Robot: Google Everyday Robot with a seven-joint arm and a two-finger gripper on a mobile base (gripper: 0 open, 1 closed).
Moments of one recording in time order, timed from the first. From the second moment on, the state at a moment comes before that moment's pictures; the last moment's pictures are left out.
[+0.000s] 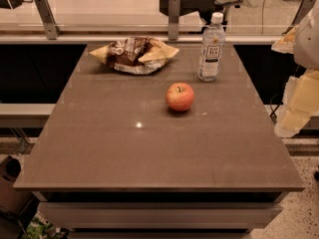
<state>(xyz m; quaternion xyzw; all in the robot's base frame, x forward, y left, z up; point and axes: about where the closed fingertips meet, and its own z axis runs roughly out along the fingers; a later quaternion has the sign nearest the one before) 0.438 -0.214 0.985 -0.60 0.78 -0.05 0.17</state>
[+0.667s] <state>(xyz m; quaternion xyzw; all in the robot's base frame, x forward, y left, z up) 0.441 -0.218 0.992 -0.59 0.78 -0.05 0.18</state>
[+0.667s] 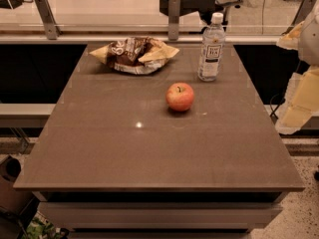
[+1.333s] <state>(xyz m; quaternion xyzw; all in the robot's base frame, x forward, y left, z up) 0.479 -0.248 1.016 -0.51 0.81 -0.07 0.28</state>
